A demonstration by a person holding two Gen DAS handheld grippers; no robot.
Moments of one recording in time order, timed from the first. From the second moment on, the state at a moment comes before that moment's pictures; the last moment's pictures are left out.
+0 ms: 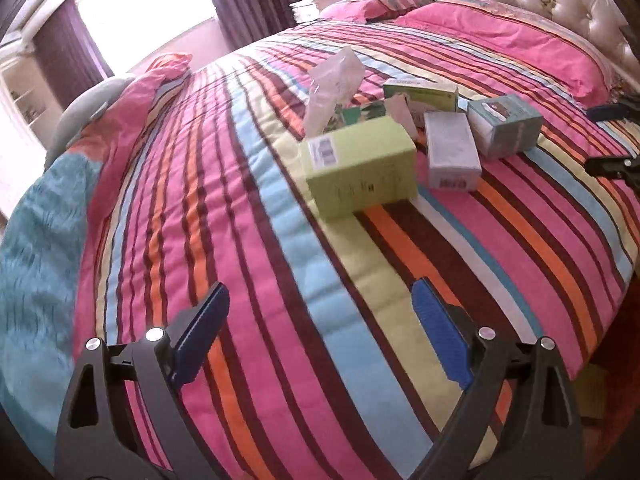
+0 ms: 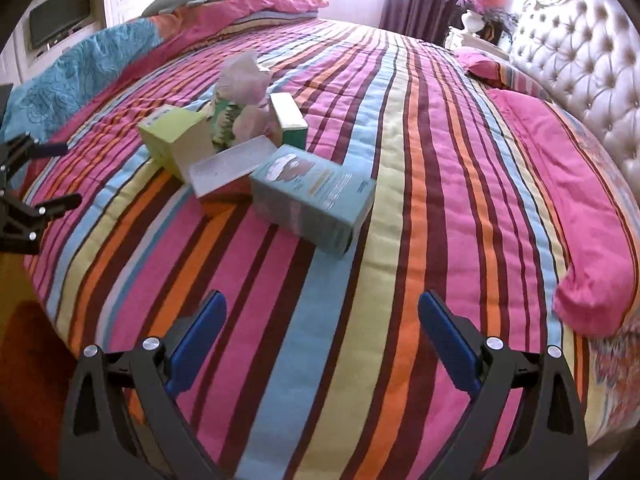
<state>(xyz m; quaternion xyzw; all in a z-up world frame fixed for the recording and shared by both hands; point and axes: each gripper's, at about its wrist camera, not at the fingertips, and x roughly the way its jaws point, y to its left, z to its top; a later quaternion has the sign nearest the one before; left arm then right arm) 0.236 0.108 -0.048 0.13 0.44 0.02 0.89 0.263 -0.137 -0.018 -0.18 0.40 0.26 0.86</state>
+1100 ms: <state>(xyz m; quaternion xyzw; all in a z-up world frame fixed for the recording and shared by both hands) 0.364 0.079 -0.068 0.31 0.49 -0.15 0.80 0.347 -0.083 -0.042 -0.35 0.45 0.31 0.76</state>
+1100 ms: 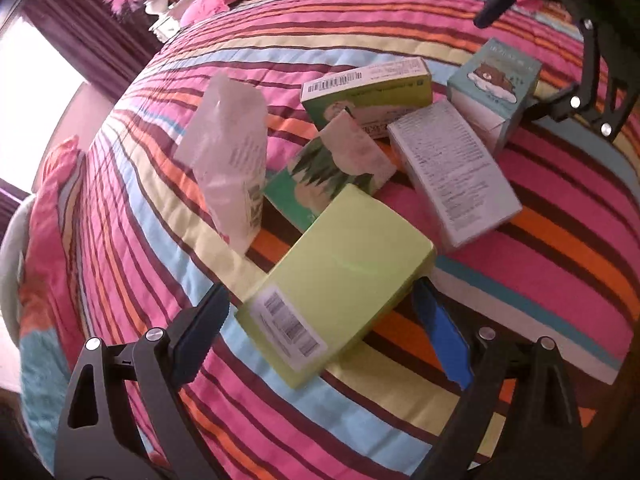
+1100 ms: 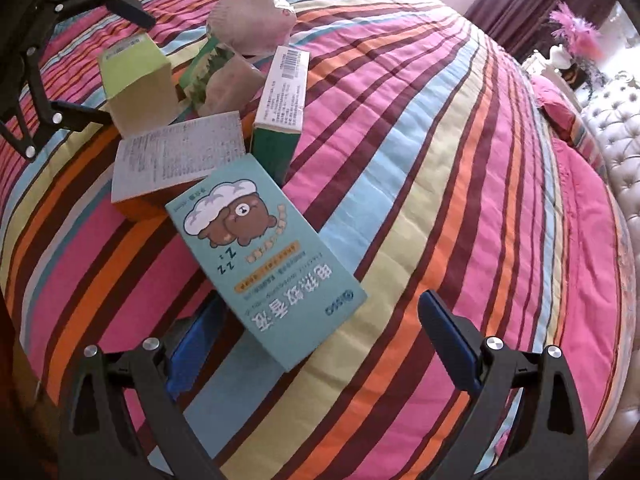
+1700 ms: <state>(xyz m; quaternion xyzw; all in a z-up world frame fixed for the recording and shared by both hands) 0.381 0.064 -0.086 0.34 0.53 -0.16 0.76 0.355 -0.068 -0.060 -0.27 0.52 0.35 0.73</state>
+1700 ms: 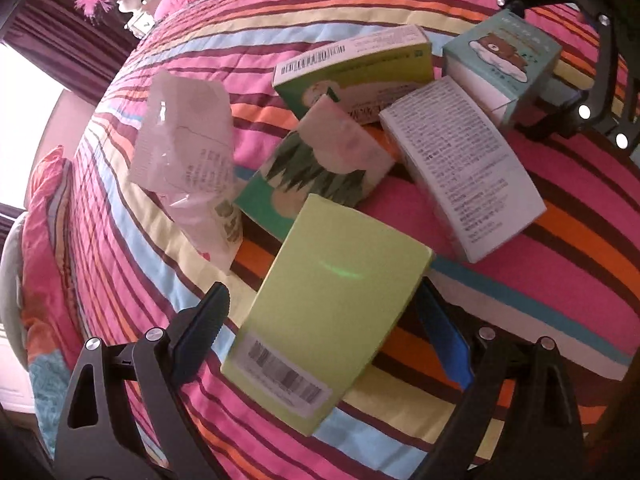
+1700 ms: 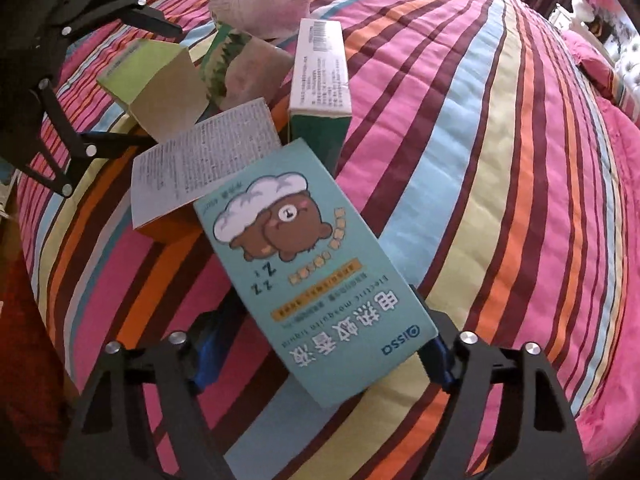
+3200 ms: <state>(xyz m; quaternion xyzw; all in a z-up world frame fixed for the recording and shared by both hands) 0.194 0.064 -0.029 0.12 0.49 -0.06 0.86 0.182 -0.080 -0.008 -0.21 0.45 0.30 0.81</state>
